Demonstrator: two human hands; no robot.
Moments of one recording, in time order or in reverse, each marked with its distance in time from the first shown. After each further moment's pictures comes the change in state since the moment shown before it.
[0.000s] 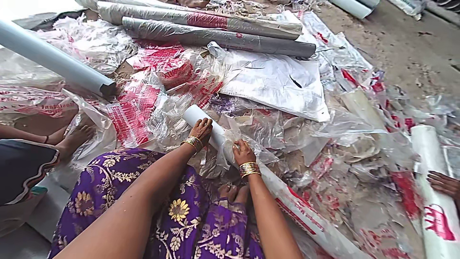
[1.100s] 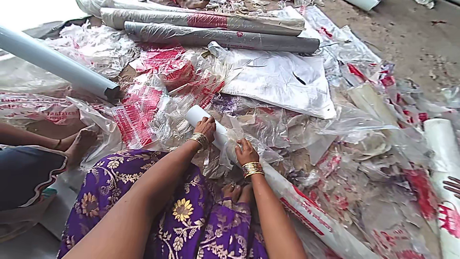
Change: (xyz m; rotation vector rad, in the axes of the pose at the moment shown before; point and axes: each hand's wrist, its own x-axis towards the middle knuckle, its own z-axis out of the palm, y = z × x) left_hand 0.010 0.001 -0.013 -0.235 -0.055 -0.085; right_hand -0.001 -0.001 0.001 -0.016 0.002 0.015
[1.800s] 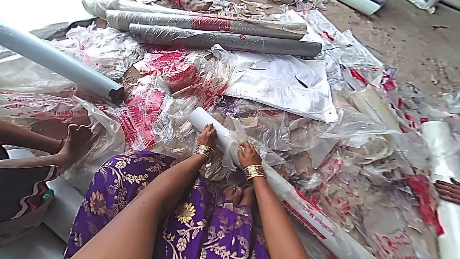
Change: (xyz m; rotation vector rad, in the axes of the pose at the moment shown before) left_hand -0.021 0.013 0.020 -0.298 0.148 -0.248; right_hand 0.000 -0.003 0.003 -0.028 0.044 0.005
